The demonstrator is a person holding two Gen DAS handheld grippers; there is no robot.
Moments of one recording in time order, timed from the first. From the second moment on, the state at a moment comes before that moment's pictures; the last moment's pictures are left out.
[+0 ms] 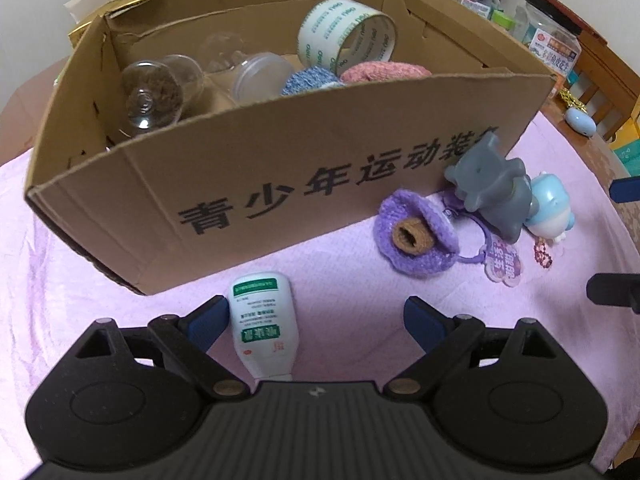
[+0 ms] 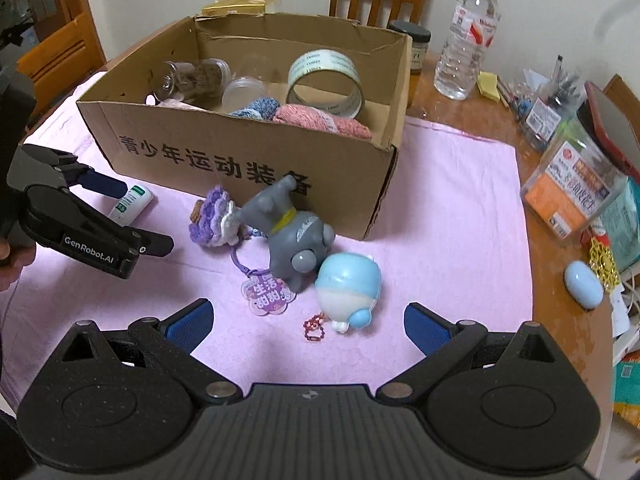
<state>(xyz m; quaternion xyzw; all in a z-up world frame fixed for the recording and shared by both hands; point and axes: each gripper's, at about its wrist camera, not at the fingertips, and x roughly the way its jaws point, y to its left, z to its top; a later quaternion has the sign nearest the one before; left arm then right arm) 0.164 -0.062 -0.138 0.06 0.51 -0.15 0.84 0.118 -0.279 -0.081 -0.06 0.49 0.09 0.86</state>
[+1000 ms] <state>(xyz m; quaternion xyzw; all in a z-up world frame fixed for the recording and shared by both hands) 0.127 -0.089 -0.118 0.06 0.50 -0.20 0.84 0.108 -0.293 -0.091 -0.04 0.50 0.10 0.86</state>
